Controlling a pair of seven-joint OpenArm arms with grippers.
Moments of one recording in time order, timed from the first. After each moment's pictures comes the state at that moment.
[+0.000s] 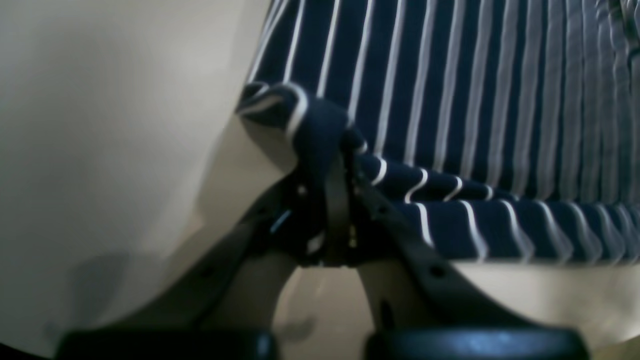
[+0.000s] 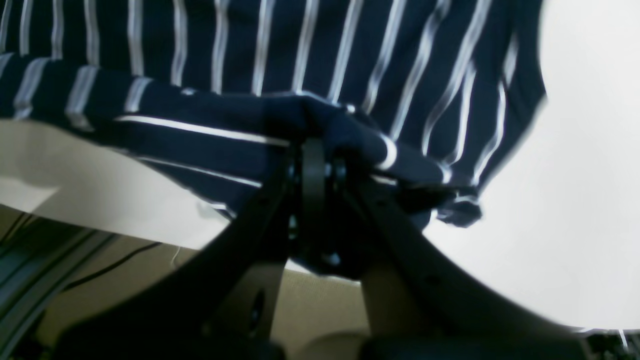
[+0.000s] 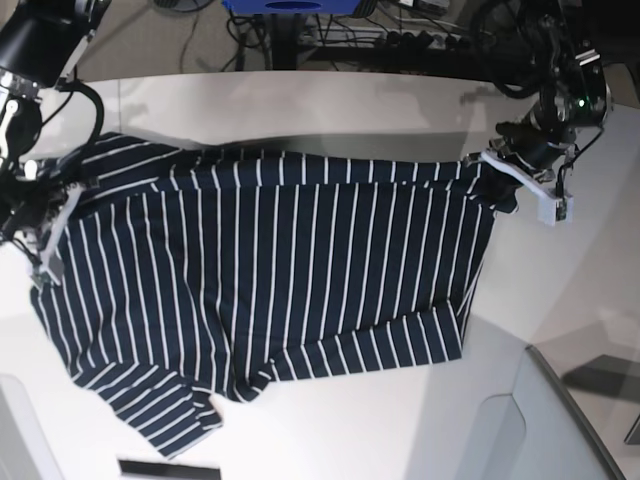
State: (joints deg) left arm 18.0 -8.8 -24.7 98.5 -23.0 -17.0 47.5; right arm 2.5 8.5 27.4 94.2 14.5 40.2 -84.1
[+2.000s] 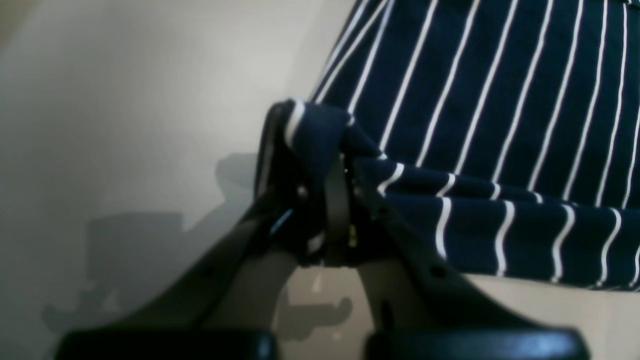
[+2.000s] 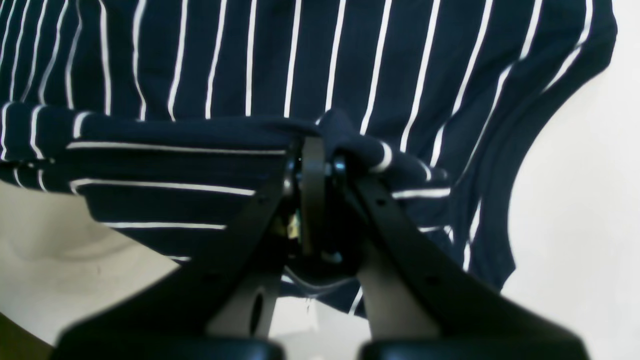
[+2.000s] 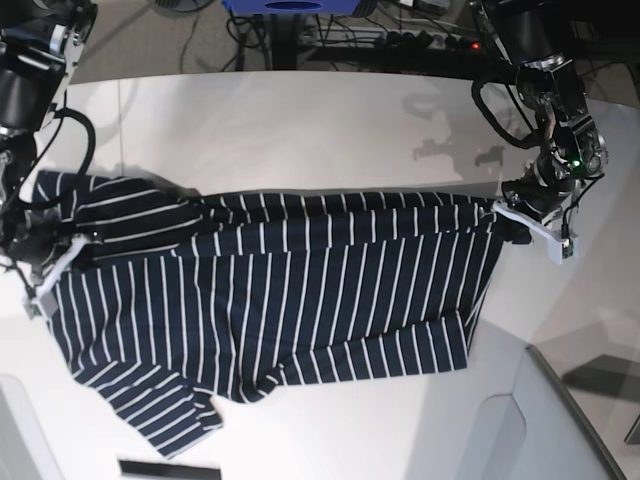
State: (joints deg) left arm 3.1 -7.7 -30.3 80.0 -11.7 -17.8 41.0; right arm 9.8 13.0 25.9 71.1 14.1 36.3 -55.4
